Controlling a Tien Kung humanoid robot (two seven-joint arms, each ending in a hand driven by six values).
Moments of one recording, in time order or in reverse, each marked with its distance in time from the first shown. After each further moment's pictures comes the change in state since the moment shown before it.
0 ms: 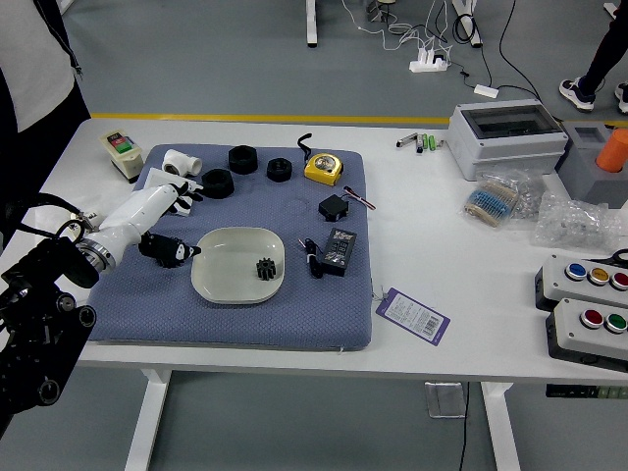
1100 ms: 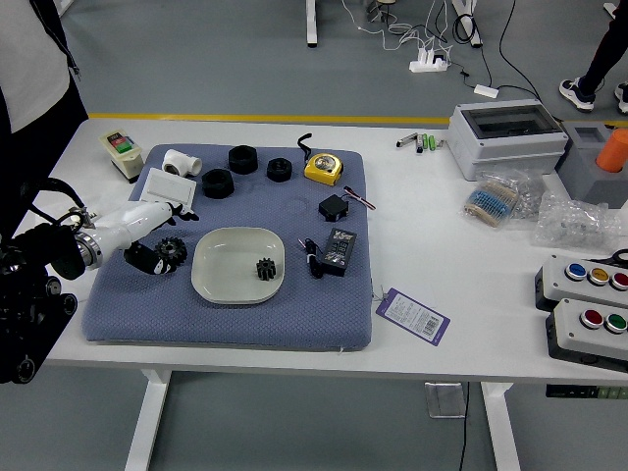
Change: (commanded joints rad) left arm -0.125 0.117 0.230 0.167 0.000 -0.049 -0.006; right arm 0.004 0.001 0.005 -0.001 0.004 0.000 -0.002
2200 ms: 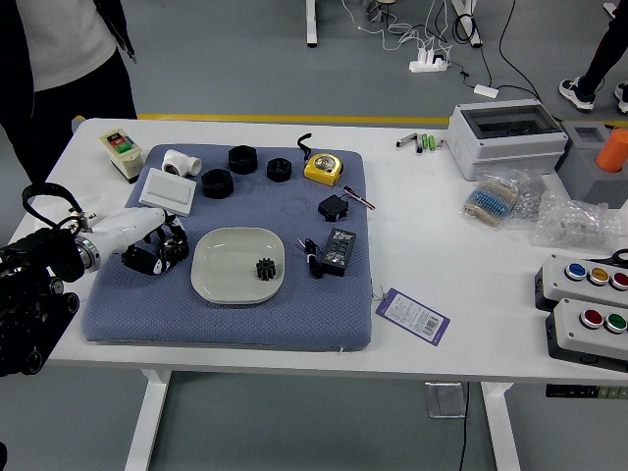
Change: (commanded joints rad) left arm -0.047 -0.025 0.015 0.150 0.000 0.039 -0.020; right arm 0.001 -0.002 0.001 0.002 -0.003 -0.001 0.000
